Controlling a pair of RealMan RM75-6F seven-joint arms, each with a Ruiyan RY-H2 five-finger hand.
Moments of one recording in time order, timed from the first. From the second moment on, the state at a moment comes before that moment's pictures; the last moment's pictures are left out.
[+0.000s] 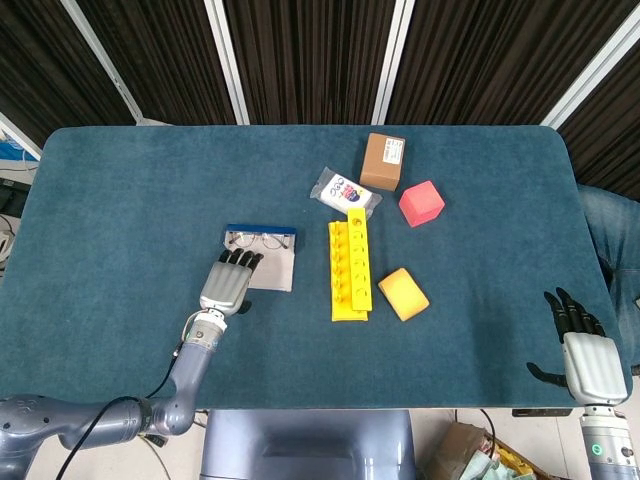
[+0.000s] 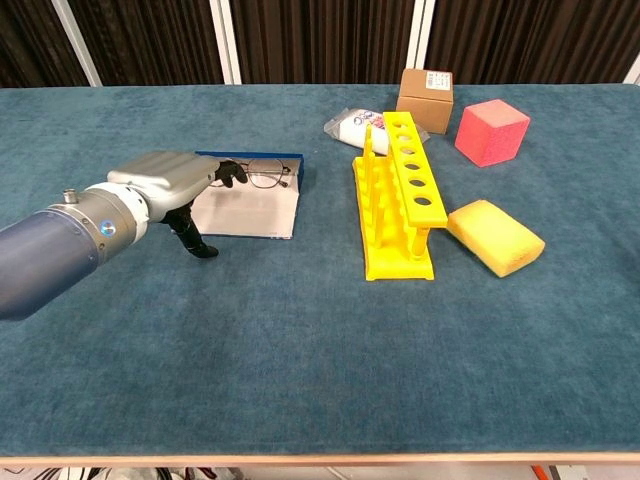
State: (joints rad) left arm -0.83 -1.82 -0.16 -1.33 0.81 1.11 0.68; right arm 0.07 -1.16 0.08 -1.68 -1.39 1.44 -0.14
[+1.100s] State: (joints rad) left arm -0.85 -1.91 -0.21 -1.19 0.81 1.08 0.76; right arm 0.07 -1.17 0.08 -1.68 -1.39 1.44 -0.14
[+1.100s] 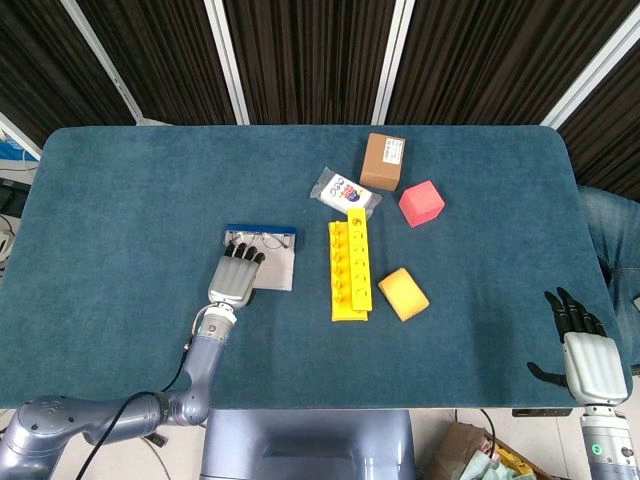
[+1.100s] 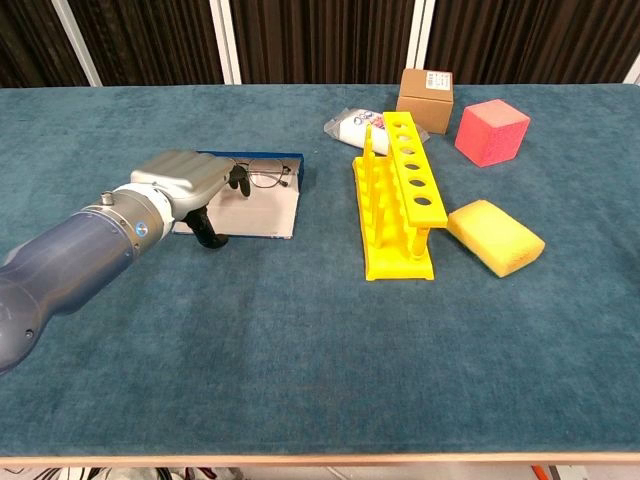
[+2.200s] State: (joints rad) left arm -0.87 -1.95 -0.26 -1.13 0.84 1.10 0.80; right arm 0.07 -1.16 0.08 -1.69 -1.37 1.43 -0.13
